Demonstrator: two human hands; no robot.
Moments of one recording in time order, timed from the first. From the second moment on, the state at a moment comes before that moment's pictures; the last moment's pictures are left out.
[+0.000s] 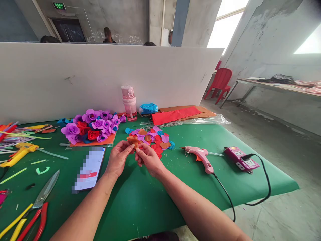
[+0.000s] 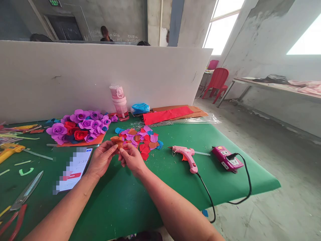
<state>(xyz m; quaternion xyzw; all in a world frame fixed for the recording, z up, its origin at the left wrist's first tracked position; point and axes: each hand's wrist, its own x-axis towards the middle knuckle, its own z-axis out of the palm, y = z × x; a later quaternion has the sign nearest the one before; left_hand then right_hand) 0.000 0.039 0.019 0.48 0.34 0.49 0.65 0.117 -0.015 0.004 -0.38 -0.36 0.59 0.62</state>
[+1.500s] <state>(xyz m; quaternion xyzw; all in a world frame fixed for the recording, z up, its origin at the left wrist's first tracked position) 0.002 0.036 0.017 0.51 0.32 0.40 0.69 0.117 -0.010 -0.009 -0.46 -0.44 0.49 0.60</state>
